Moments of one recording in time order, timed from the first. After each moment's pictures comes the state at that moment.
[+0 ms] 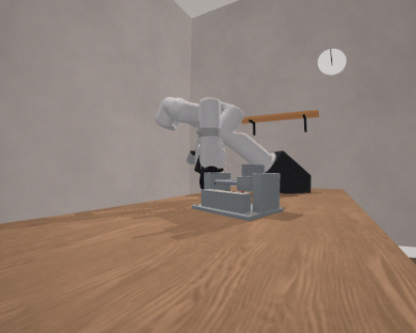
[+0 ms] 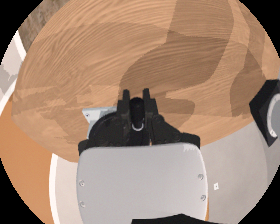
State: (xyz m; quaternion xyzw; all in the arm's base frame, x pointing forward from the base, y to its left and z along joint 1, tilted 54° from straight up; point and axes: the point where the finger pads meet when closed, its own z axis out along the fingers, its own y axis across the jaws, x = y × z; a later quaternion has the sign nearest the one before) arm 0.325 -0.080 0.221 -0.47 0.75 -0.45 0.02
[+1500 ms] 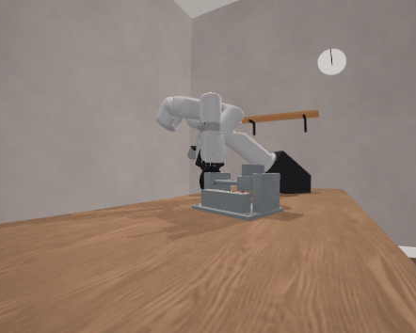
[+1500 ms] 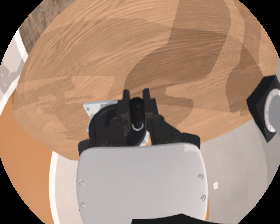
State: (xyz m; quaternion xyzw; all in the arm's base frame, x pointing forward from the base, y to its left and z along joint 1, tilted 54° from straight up) arm 0.313 -0.067 0.229 -0.47 0.75 -0.45 0.02
